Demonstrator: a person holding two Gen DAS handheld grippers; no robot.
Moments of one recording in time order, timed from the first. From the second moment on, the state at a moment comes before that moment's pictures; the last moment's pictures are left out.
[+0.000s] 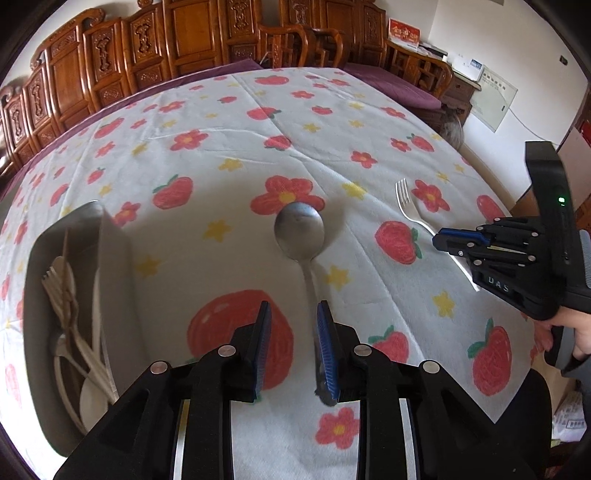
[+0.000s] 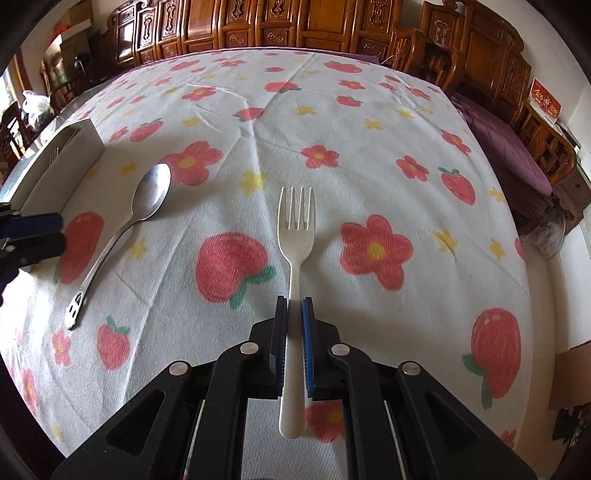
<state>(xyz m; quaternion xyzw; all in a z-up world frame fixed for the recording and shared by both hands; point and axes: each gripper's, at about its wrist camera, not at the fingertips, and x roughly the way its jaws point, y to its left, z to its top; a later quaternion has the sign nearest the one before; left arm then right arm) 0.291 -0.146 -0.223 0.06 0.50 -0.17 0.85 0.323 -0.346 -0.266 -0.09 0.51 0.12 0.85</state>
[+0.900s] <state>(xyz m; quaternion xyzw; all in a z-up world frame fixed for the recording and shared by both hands) 0.322 -0.168 -0.253 0.07 0.53 -0.15 0.83 0.319 -0.349 -0.265 -0.07 0.50 0.12 0.85</state>
